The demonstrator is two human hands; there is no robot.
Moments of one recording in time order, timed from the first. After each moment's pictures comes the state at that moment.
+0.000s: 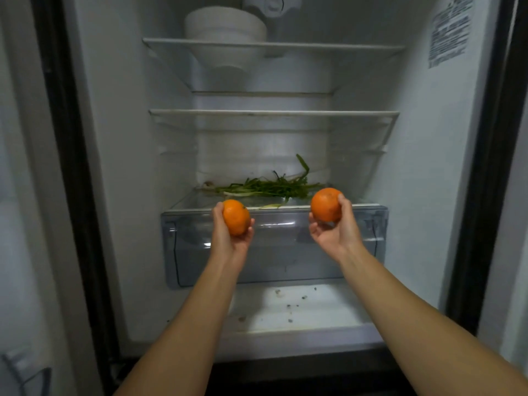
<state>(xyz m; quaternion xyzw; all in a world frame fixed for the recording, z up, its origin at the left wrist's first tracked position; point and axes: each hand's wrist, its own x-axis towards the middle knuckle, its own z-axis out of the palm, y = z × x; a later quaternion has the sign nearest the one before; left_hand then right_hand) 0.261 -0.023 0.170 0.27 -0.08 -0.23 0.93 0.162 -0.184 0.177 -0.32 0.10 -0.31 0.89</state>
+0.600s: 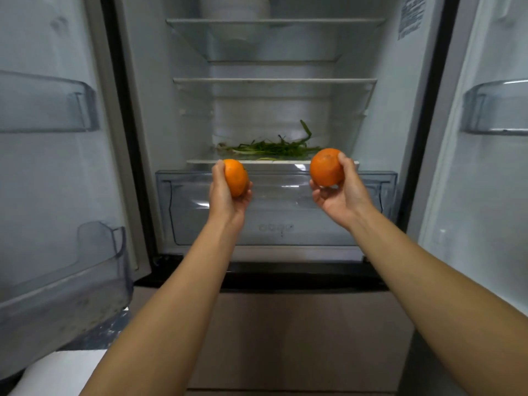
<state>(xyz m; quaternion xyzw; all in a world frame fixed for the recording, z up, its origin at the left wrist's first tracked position) 0.119 0.032 0.169 0.34 -0.10 -0.11 0.93 0.022 -0.132 0.181 -0.41 0.09 -0.25 0.87</state>
